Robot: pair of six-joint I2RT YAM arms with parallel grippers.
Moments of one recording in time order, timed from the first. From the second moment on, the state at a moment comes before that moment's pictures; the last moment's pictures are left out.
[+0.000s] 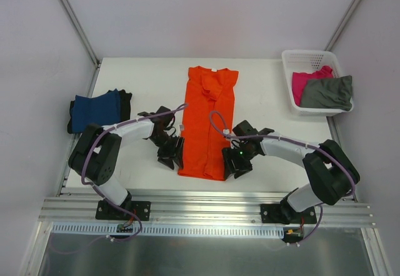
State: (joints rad) left arm -0.47 1.64 0.90 -0.74 0.55 -0.33; right arm 0.66 1.50 0.76 -0.59 -0.45 0.35
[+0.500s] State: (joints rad) left arm -0.47 1.70 0.90 -0.71 0.58 -0.35; right arm 0.66 1.54 0.74 -0.53 -0.54 0.40
